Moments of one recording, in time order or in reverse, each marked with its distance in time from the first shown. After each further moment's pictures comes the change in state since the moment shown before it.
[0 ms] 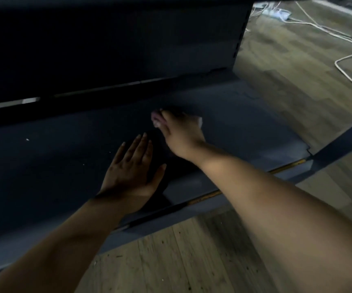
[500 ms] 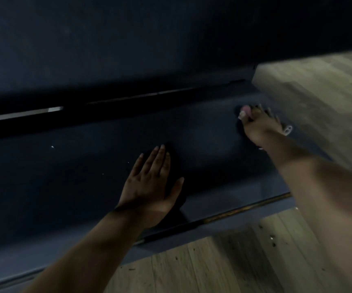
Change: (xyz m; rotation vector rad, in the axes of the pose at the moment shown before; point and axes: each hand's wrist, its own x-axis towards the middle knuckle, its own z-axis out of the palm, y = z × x) left_hand -0.002 0.002 -0.003 0.019 -0.029 -0.015; right_hand 0.014 0.119 -0.052 -0.135 -0.176 0.614
